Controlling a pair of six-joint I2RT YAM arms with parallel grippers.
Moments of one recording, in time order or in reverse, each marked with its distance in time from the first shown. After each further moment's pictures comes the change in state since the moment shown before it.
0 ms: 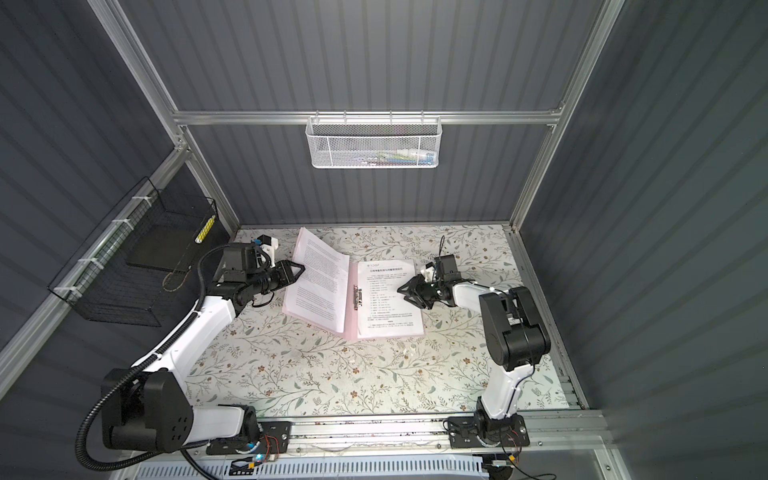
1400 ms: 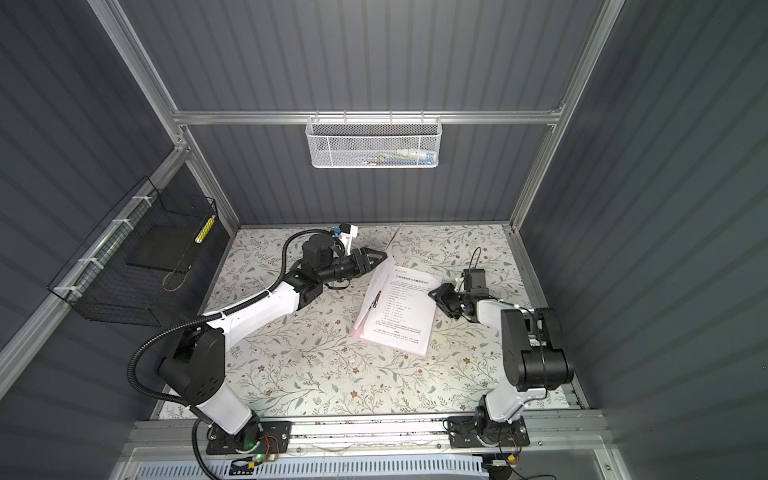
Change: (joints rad) left arm -0.494 0.334 0.196 0.496 0.040 -0.422; right arm -0.190 -0.183 -0.253 0.095 0.201 -0.030
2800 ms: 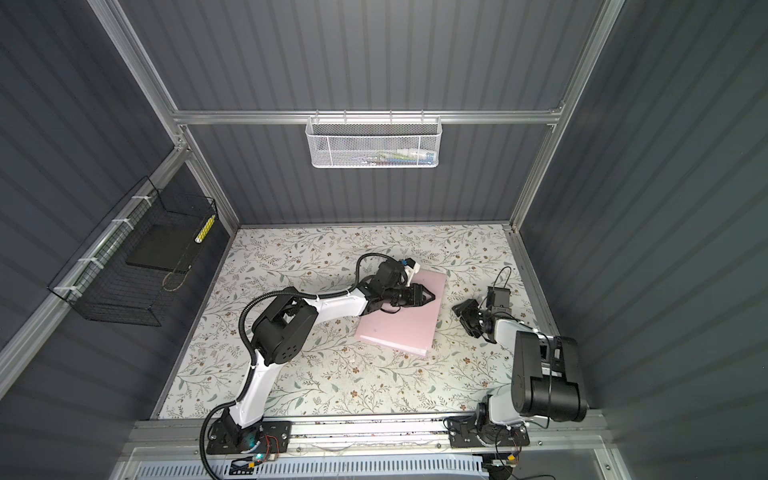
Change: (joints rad) left arm -0.233 0.565 0.350 -0.069 -0.022 0.138; right arm -0.186 -0.145 -0.175 -0.042 0.044 0.006
